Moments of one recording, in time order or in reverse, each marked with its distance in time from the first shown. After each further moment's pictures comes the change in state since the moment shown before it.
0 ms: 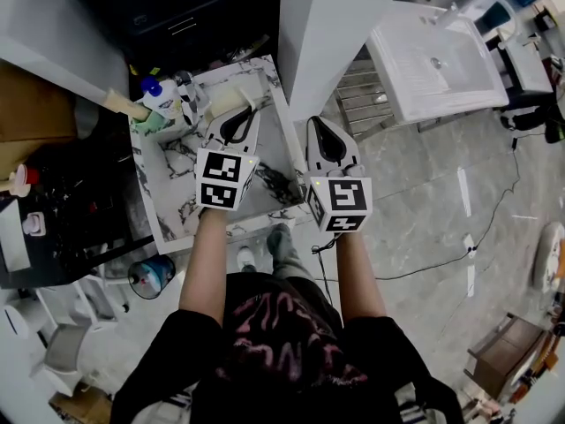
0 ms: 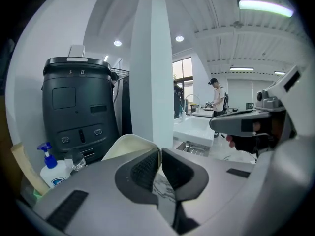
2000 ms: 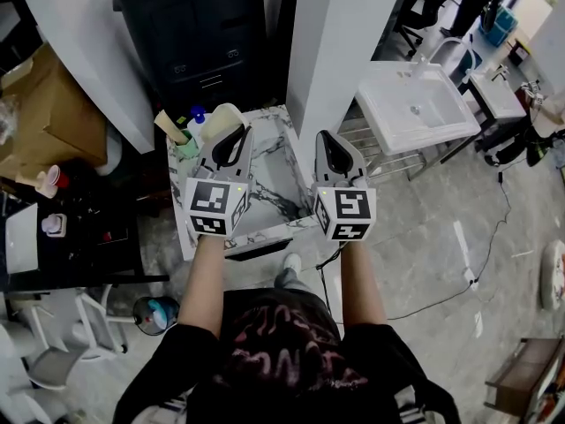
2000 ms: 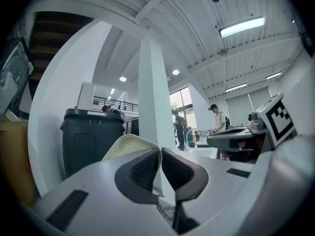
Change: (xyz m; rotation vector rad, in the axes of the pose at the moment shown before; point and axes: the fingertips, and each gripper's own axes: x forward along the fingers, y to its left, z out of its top) left arm -0.194 0.012 0.111 0.051 -0.388 0.073; right arm -0.101 0.081 0.114 -0.156 -0.228 -0.057
